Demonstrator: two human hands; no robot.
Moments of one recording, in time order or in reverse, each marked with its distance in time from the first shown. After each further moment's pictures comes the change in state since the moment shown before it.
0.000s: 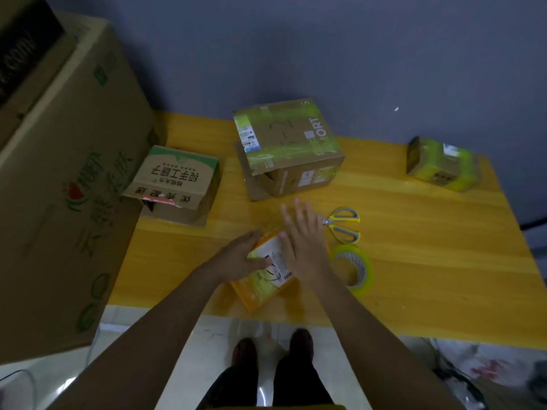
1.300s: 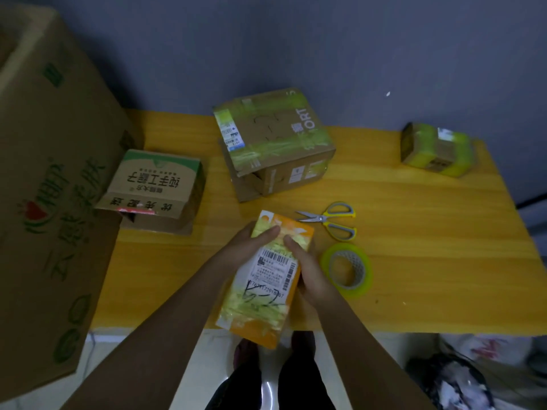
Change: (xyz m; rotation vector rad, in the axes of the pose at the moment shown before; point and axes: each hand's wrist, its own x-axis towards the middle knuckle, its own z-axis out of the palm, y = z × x) left_hand 0.051 0.027 0.005 -0.627 0.036 -0.069; right_hand -0.024 0.042 0.052 1.332 -0.175 1.031
